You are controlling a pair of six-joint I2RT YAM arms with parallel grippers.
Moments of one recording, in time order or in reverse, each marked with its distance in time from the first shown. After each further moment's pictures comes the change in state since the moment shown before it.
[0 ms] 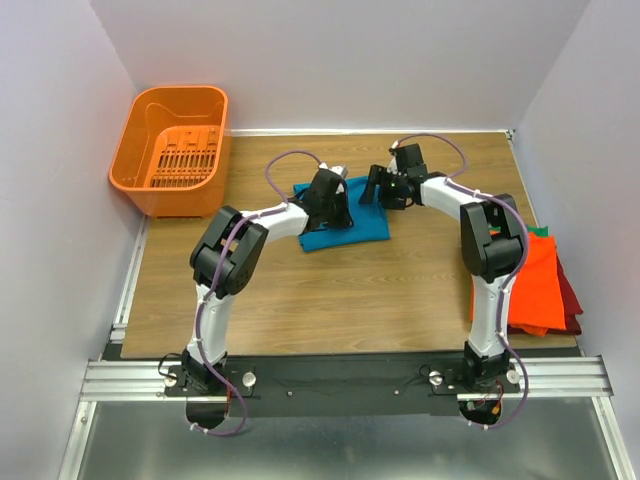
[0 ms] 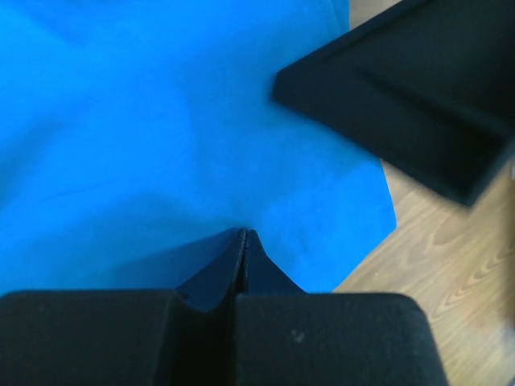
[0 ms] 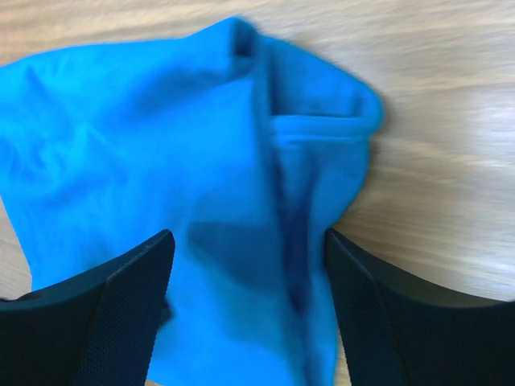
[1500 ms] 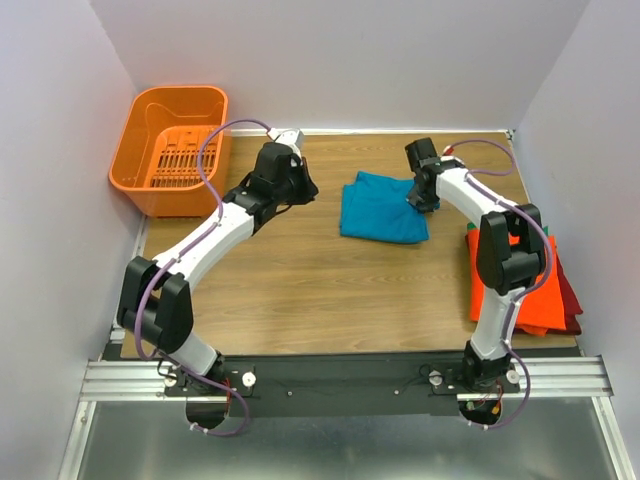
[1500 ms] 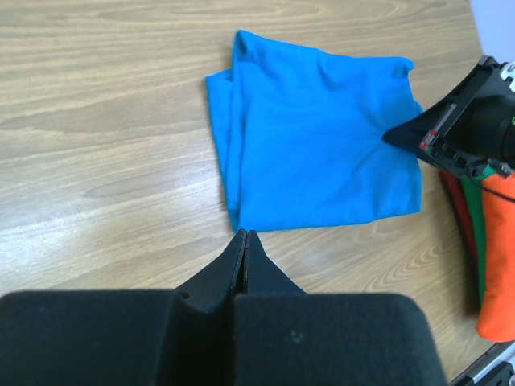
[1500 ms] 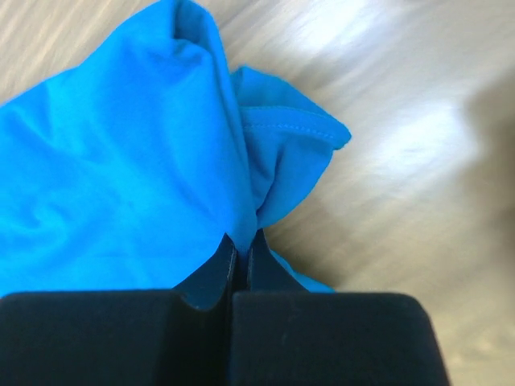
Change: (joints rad) left arm 0.109 -0.515 -0.123 -0.196 -0.083 0.095; right arm -0.024 -0.154 0.003 -0.429 0.607 0.438
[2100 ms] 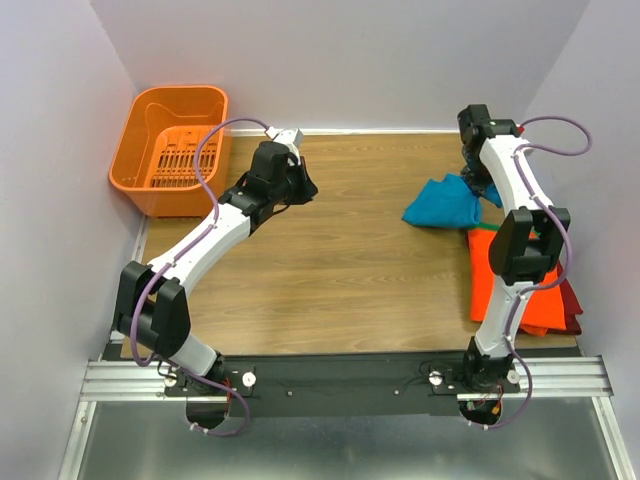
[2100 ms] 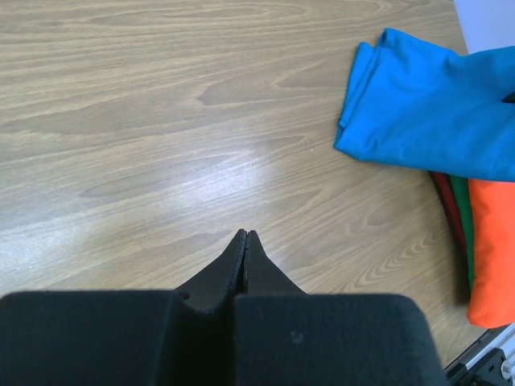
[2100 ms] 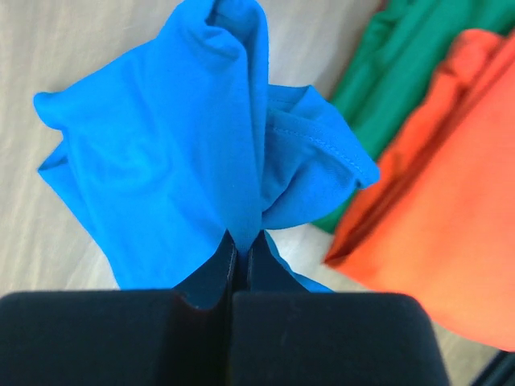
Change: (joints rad) left arm 0.007 -0.037 0.000 -0.016 0.031 0.012; right arm -0.217 0.066 0.463 -0.596 0.208 0.167
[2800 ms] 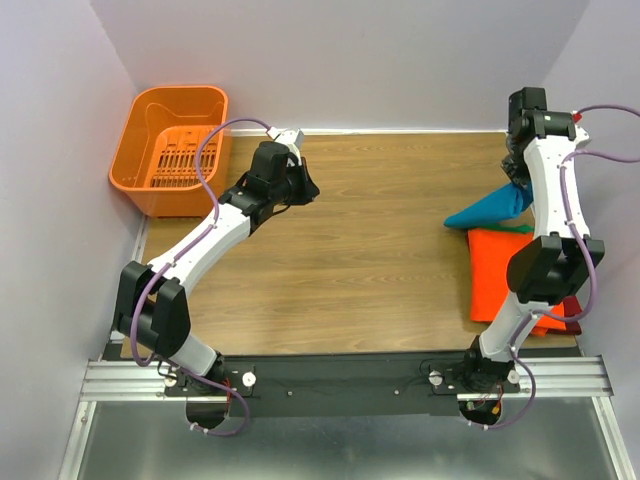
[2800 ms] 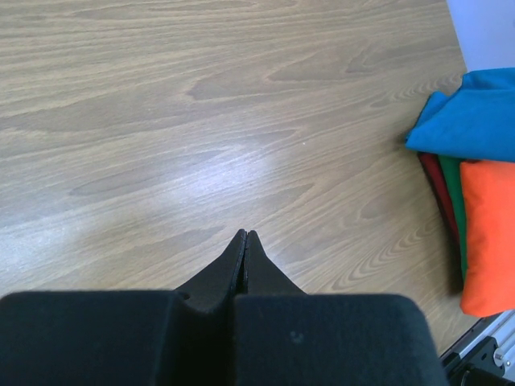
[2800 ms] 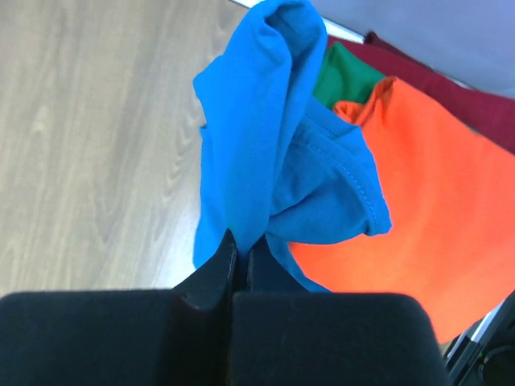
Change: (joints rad) left arm 0.000 0.000 0.000 -0.003 0.031 0.000; right arm -0.149 -0.183 0.053 -0.093 0.014 -0.082
